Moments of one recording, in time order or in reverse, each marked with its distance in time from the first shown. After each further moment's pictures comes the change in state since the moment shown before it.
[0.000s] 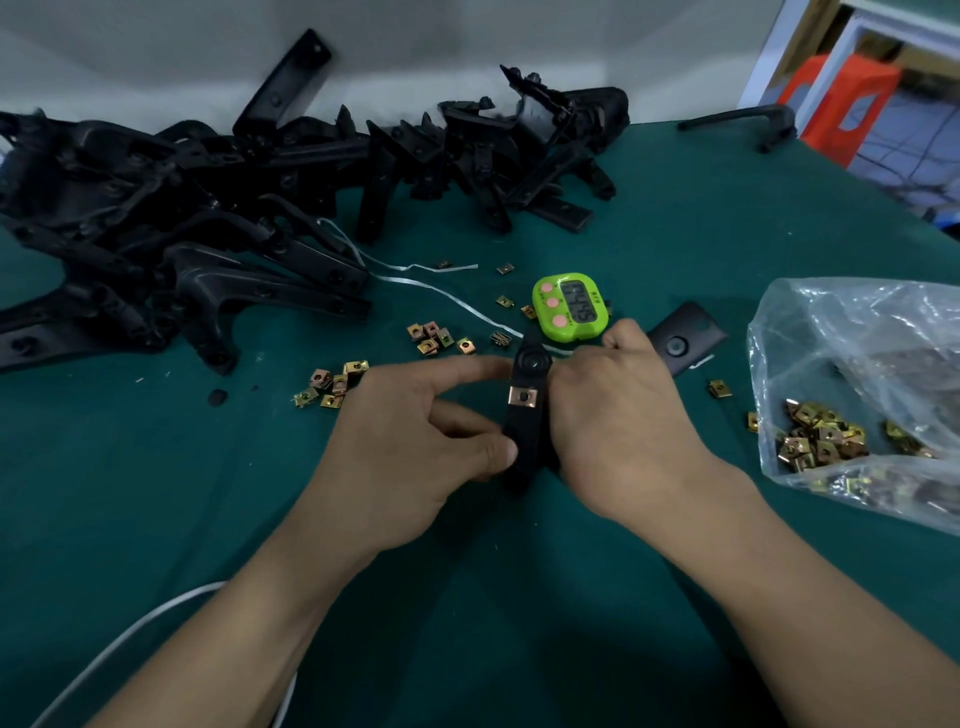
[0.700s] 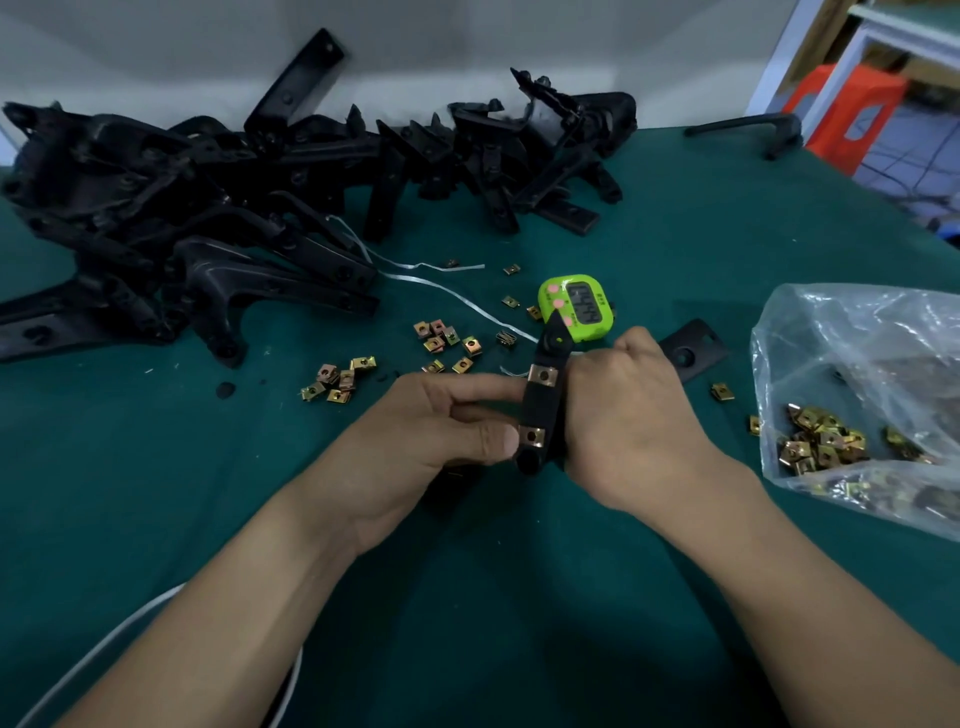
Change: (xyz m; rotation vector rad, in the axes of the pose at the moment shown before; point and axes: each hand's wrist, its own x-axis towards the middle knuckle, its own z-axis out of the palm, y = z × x) left_hand 0.013 -0.015 -0.004 -0.391 -0.272 -0.095; right_hand 0.000 0.007 0.004 0.097 -0.099 0.101
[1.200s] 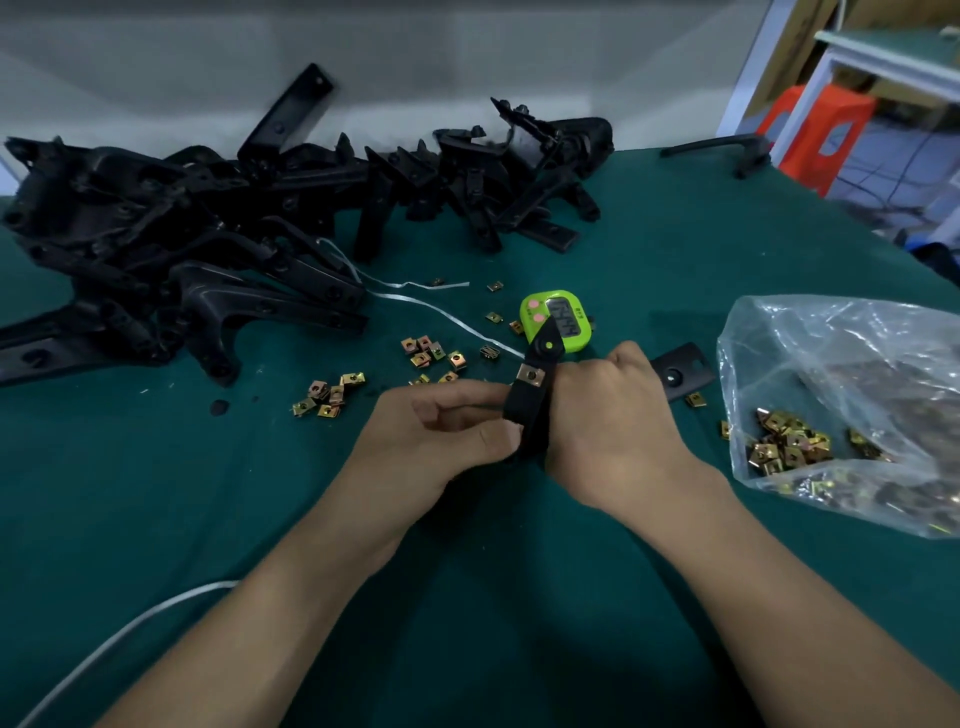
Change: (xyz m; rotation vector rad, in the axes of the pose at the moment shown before) left_hand -0.004 -0.002 0.020 0.056 0.210 0.133; right_hand -0.002 -0.001 -0.003 -0.003 -0.026 0.090
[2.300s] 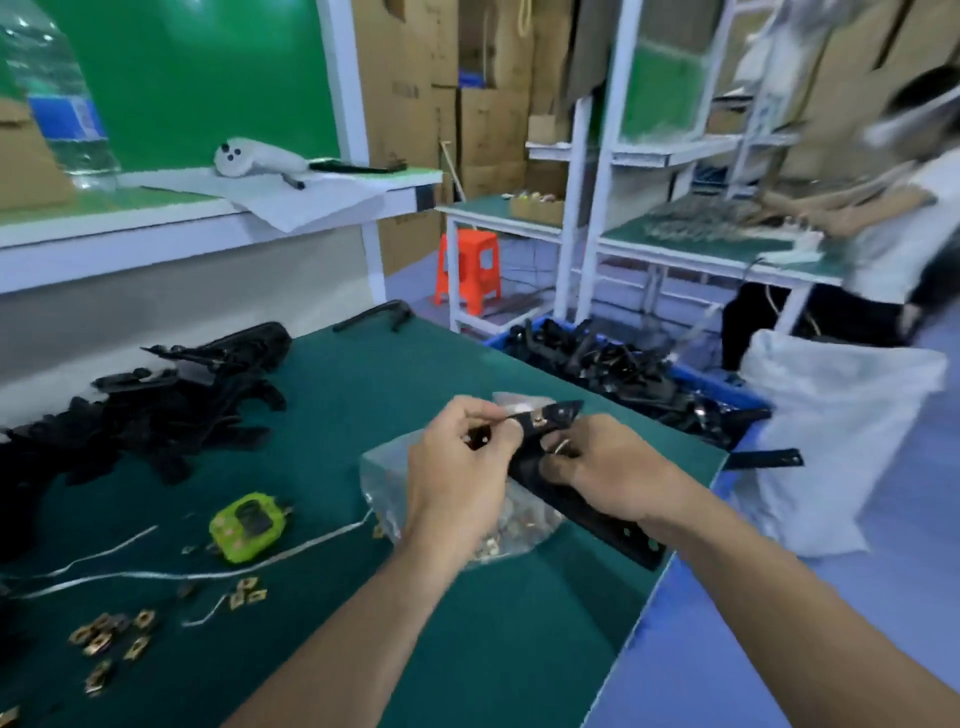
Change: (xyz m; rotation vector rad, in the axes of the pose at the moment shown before) left_hand 0.054 0.049 0.255 0.334 -0.125 0.344; right_hand -0.163 0.203 -0.088 0.832 0.034 0.733
